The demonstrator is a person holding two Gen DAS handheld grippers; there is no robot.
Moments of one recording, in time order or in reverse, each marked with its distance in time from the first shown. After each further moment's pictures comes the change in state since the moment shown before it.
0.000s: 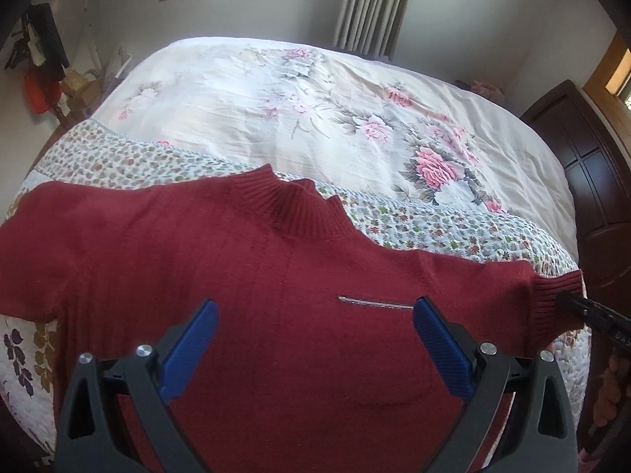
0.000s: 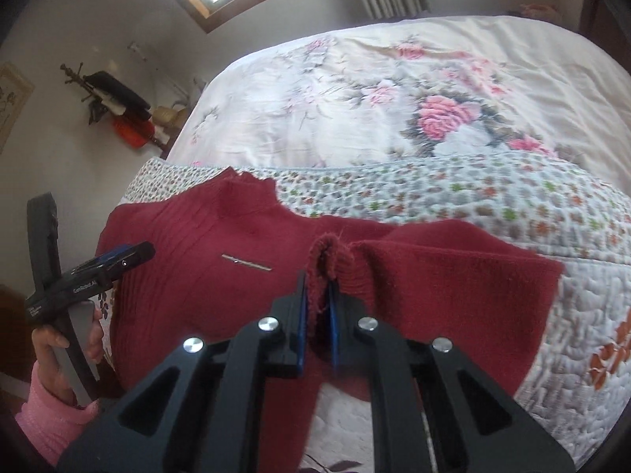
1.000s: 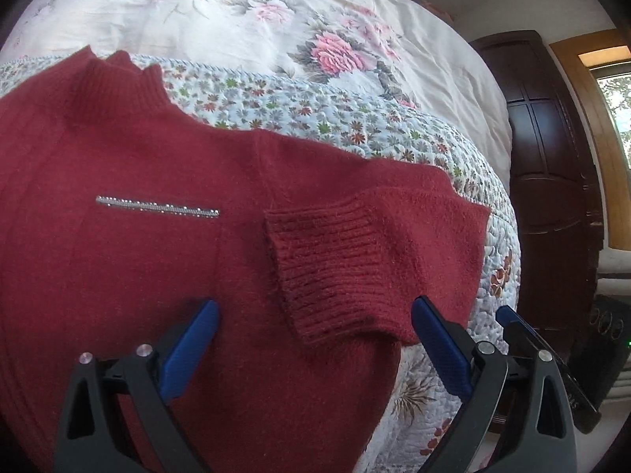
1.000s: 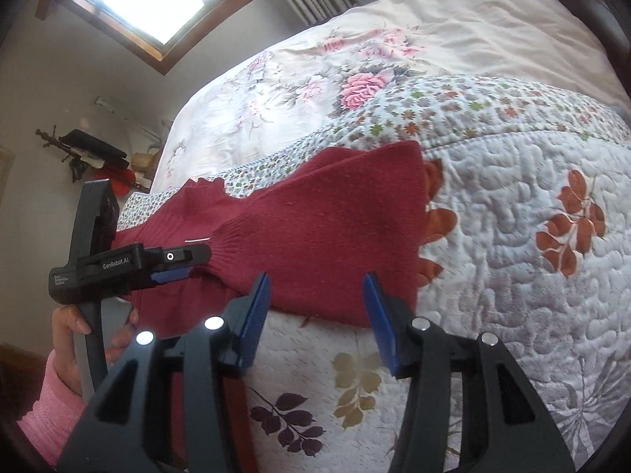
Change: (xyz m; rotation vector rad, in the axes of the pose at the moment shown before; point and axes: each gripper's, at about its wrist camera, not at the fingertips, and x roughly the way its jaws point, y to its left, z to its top) left arm 0.081 -0.134 -0.031 -0.005 0.380 -0.349; right arm -0.063 -0.100 -0.087 0.232 -0.071 -0.030
